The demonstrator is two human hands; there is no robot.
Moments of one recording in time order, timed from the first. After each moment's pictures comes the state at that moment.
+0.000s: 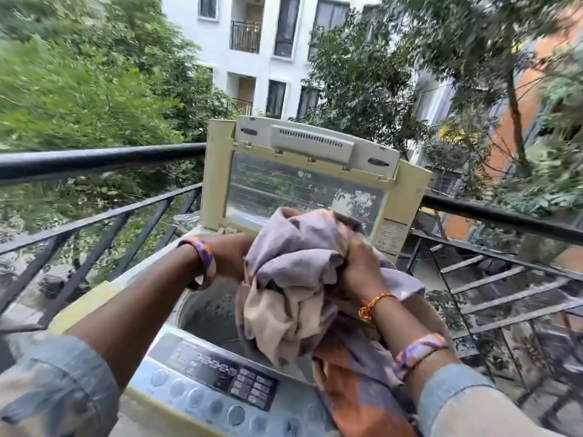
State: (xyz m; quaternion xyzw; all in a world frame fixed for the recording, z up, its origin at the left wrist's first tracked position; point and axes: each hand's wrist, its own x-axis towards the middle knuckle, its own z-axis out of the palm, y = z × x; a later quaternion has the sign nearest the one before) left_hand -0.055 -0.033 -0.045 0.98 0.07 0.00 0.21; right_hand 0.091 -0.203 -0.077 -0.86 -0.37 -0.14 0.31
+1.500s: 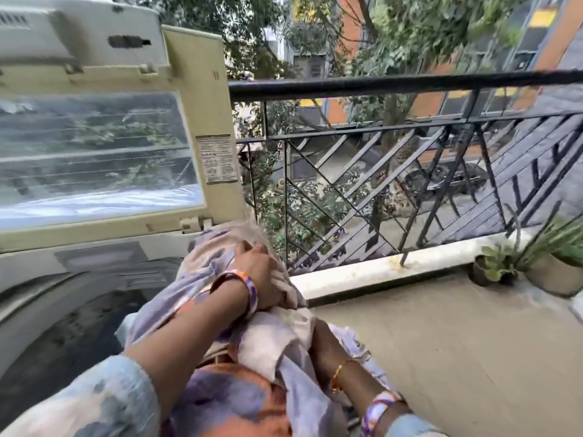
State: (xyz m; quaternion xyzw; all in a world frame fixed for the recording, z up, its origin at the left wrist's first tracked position) left_hand 0.175 -0.250 -0.179 0.99 -0.10 -0.03 -0.06; right_hand 0.147 -0.389 -0.324 -0.90 -0.08 0.12 0.41
